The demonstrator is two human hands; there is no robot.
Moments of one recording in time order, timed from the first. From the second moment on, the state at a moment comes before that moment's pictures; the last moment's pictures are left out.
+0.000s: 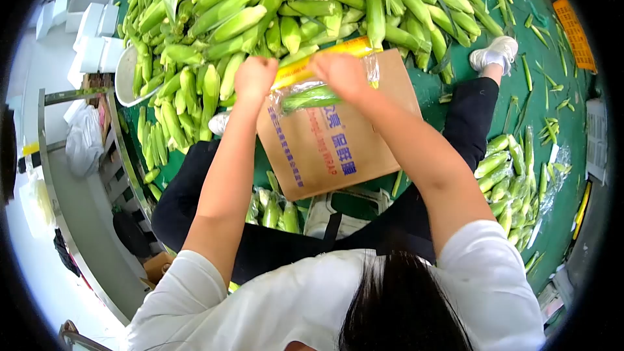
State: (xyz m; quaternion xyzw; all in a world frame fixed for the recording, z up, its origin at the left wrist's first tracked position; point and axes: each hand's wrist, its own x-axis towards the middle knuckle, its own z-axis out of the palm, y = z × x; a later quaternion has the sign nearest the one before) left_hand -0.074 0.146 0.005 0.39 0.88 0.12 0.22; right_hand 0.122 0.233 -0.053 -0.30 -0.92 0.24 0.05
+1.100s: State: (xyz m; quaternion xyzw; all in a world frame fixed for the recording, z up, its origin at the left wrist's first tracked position) left_hand 0.148 -0.013 0.104 0.84 0.50 0.20 -0.03; right_hand 0.380 0.097 0.051 -0.30 -0.27 0.90 -0.15
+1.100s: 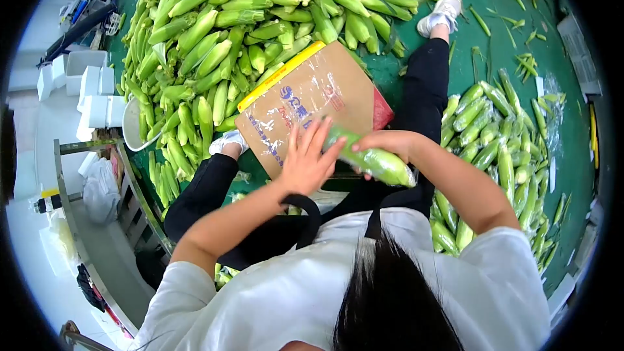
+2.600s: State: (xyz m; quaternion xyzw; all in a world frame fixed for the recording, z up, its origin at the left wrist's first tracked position) left_hand 0.041 -0.023 0.010 0.83 0.55 0.07 0.08; right_hand 0.282 0.217 0.020 -0.36 -0.79 0.47 0.15
